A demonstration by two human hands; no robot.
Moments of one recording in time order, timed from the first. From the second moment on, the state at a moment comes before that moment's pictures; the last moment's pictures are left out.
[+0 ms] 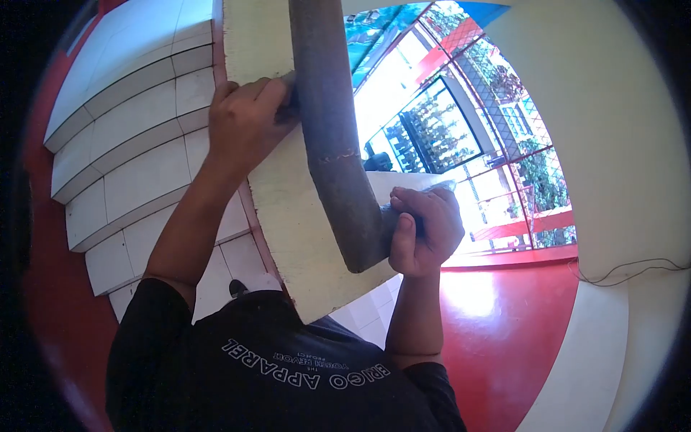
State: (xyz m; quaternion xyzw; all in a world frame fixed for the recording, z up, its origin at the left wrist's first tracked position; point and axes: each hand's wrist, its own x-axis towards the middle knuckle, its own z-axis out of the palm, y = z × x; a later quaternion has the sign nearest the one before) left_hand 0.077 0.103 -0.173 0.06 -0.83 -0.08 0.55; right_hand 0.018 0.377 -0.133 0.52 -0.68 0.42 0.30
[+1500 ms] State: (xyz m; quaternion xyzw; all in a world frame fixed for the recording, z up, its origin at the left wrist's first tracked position) left_hand 0.078 0.080 -0.157 0.09 -0.79 -0.29 0.53; right_hand 0.022 0.380 -0.139 0.49 -0.69 0.46 0.26
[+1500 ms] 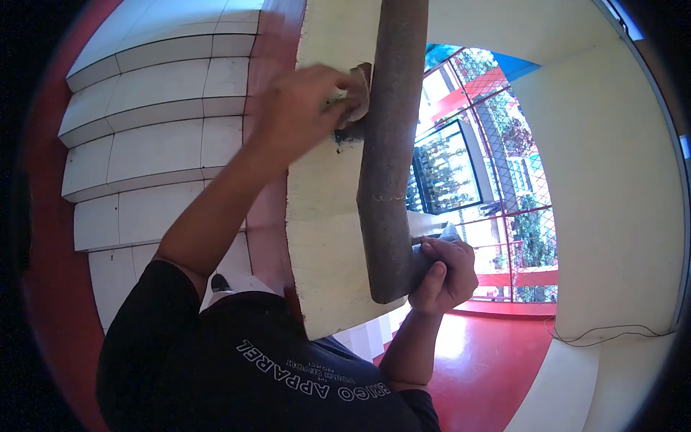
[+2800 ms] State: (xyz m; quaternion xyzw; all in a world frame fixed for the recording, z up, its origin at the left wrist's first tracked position) left_hand 0.178 0.118 -0.172 0.16 -0.78 -0.43 0.43; right_hand 0.019 0.381 -0.147 0.48 -0.68 0.48 0.26
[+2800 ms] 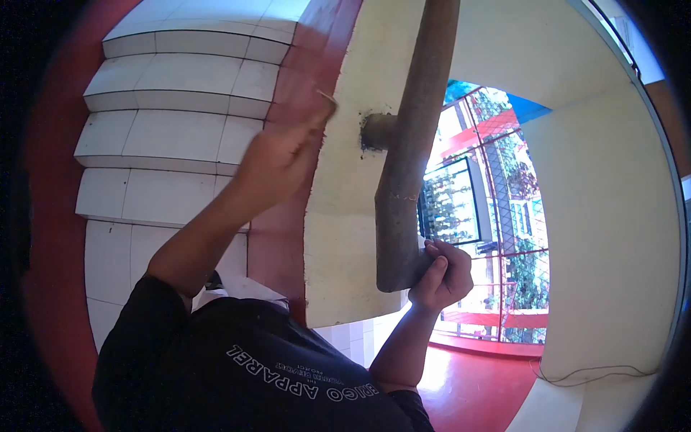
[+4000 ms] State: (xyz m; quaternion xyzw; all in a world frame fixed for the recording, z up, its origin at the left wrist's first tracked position) left_hand 0.118 0.133 -0.148 -0.07 -0.85 -0.16 0.49; right_hand 0.016 0.382 -0.144 0.51 -0.68 0.42 0.32
